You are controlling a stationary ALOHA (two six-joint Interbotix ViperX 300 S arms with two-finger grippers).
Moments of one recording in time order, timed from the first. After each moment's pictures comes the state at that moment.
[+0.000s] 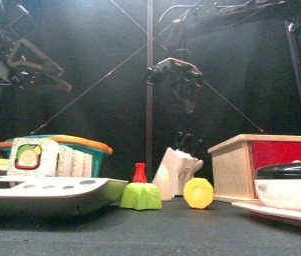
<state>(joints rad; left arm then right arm) 0.13 -0.84 1.25 0.26 -0.23 -0.20 -0.40 0.18 -0.23 -0.16 1.55 0.41</state>
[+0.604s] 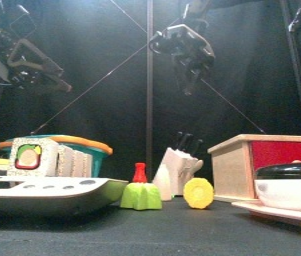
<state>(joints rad) 0.13 -0.84 1.25 0.26 -0.23 -0.20 -0.11 -0.09 0.12 -0.28 1.15 0.62</state>
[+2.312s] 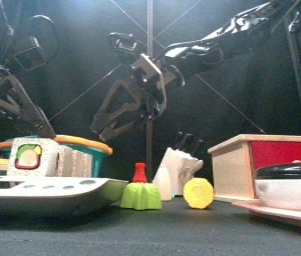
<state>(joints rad) -0.01 -0.56 1.29 0.12 -0.23 -0.20 -0.02 0.26 0.33 -0.84 0.01 0.89</state>
